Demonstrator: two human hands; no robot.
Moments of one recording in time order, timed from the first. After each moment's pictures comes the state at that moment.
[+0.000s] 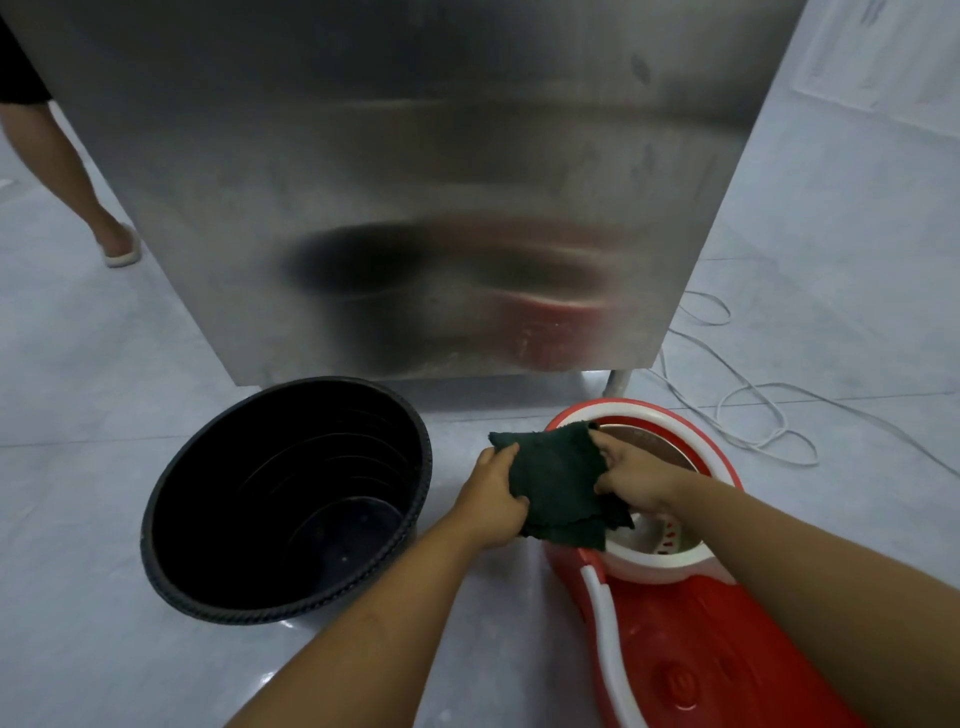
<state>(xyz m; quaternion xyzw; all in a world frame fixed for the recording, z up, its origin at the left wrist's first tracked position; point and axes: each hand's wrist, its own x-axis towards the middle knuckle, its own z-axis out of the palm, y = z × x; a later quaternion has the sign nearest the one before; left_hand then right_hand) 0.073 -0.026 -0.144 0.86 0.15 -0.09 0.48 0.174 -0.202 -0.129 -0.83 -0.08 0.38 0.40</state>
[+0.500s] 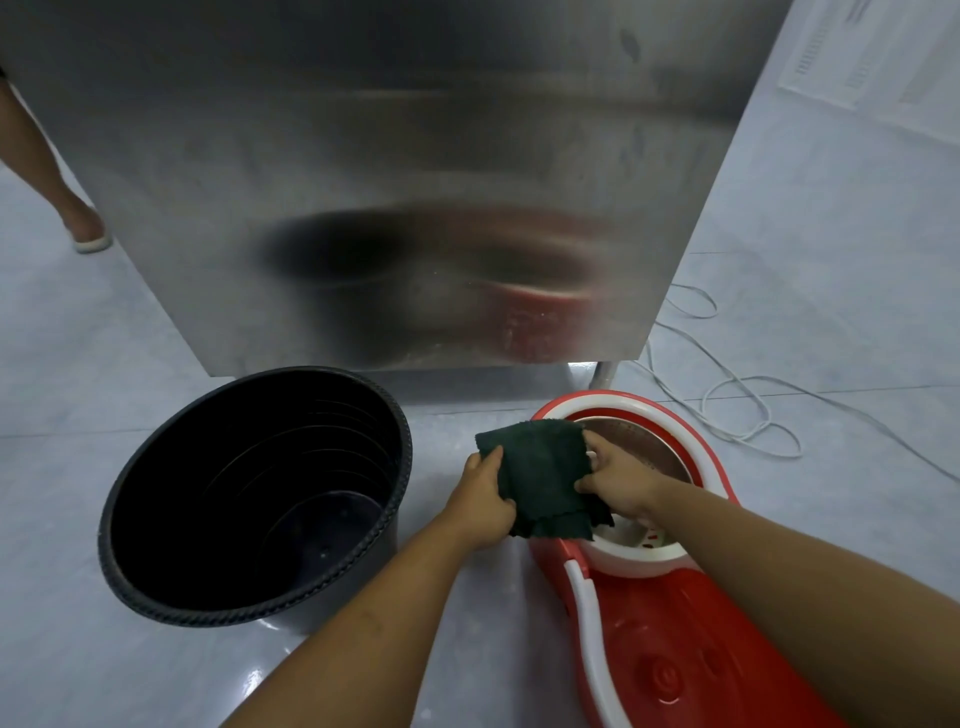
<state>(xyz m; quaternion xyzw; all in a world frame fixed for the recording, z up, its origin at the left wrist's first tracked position) 0.079 -0.035 -0.168 0.85 0.17 -0.11 0.49 0.176 -0.209 -0.160 -0.83 -0.07 0.35 0.44</state>
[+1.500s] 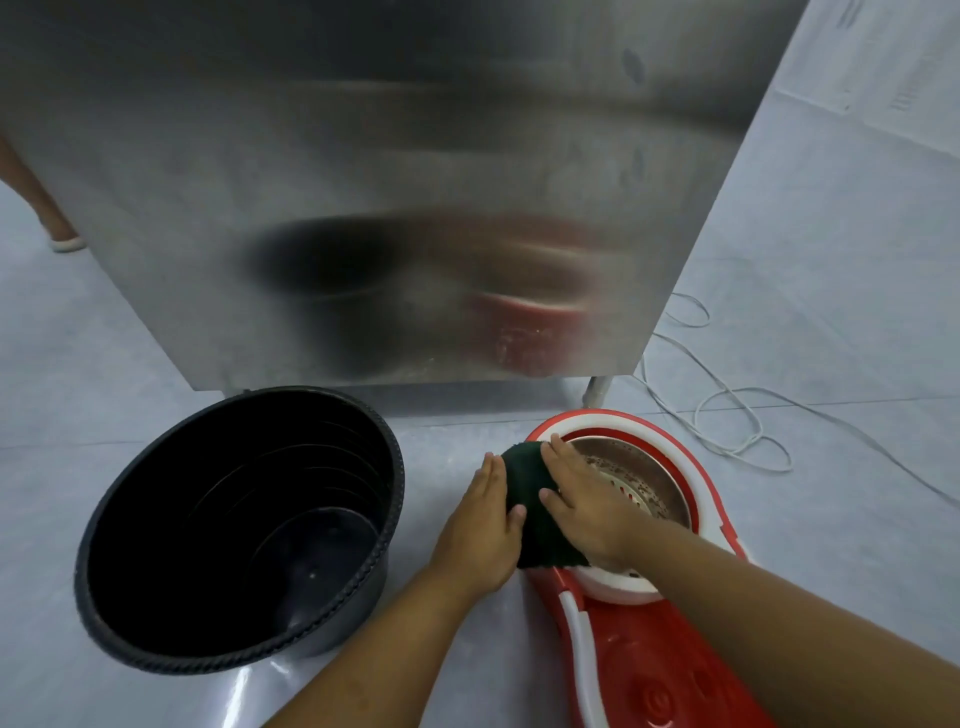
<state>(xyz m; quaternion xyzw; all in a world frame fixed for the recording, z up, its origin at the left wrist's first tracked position) 0.076 -0.044 -0.163 0.92 0.09 -0.04 0.38 0.155 -0.187 -0.140 -0.93 -0.29 0.19 0.15</state>
